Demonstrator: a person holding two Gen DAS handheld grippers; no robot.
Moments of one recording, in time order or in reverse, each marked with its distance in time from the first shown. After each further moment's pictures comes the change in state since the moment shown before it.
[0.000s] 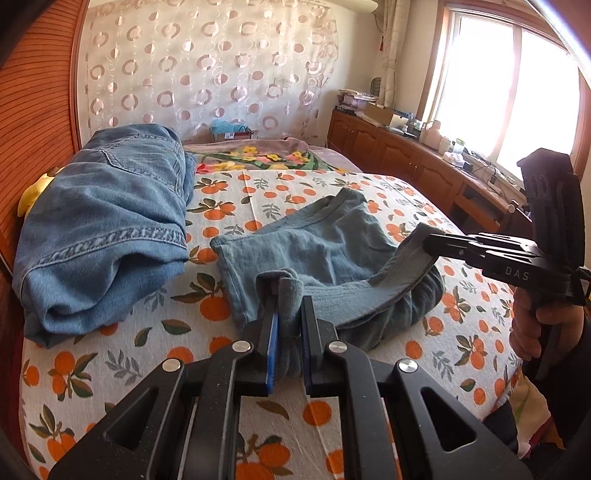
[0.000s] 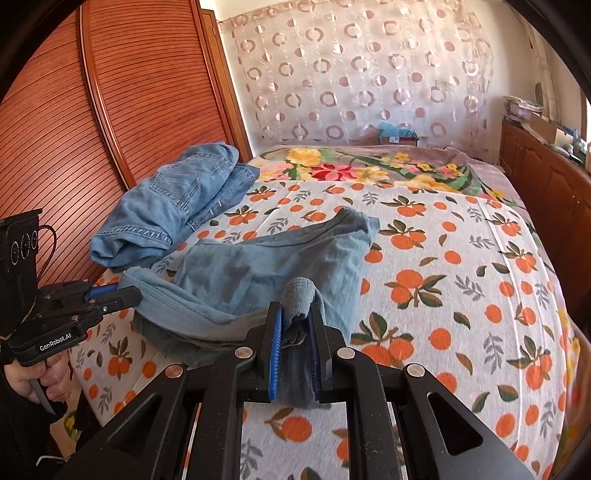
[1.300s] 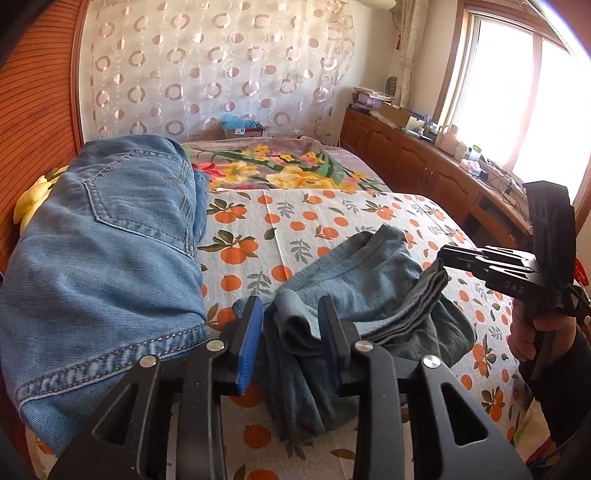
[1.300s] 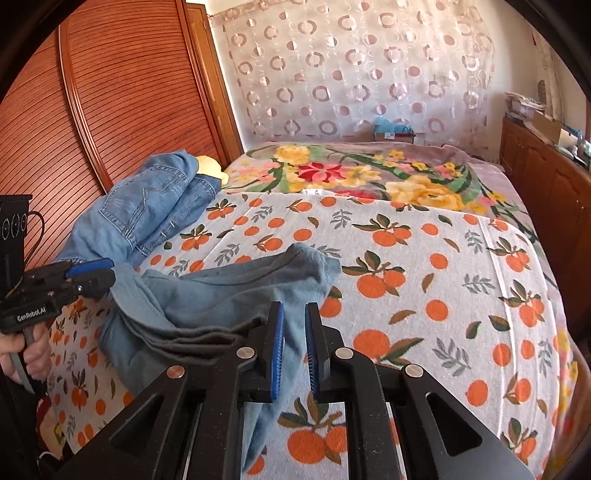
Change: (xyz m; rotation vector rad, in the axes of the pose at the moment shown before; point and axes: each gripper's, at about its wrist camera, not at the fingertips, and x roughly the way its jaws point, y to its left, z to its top) left arm 0.037 0.027 0.054 -0.031 0.022 0.025; right arm 0.065 -0.042 0.041 -0.007 0.021 -0.016
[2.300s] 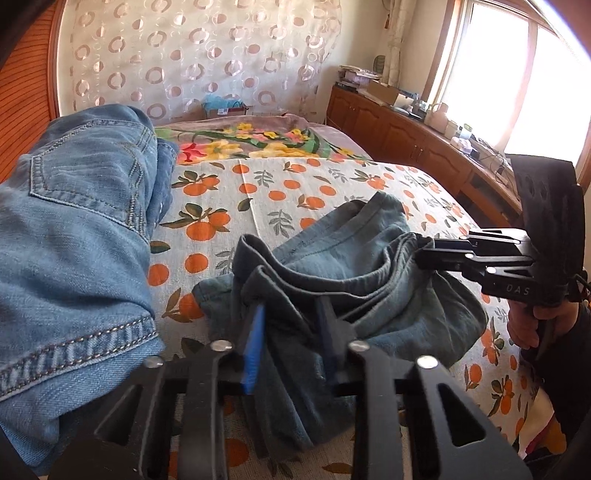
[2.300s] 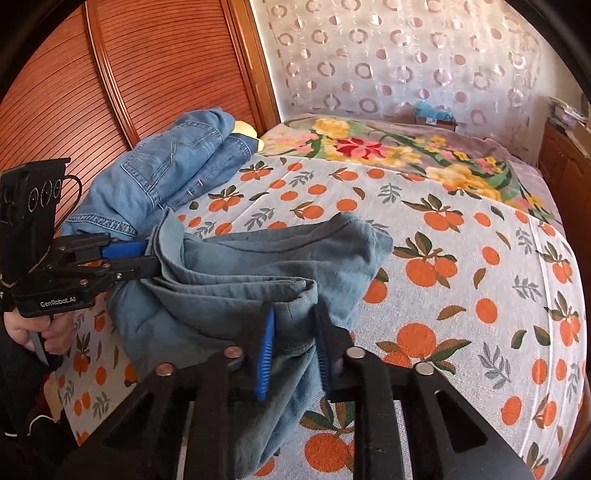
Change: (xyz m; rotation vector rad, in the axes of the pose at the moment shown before) left arm 0.040 -0.010 -0.008 0.032 0.088 -0.055; right arm 0.028 -0.004 0.005 -0.094 0.106 0.127
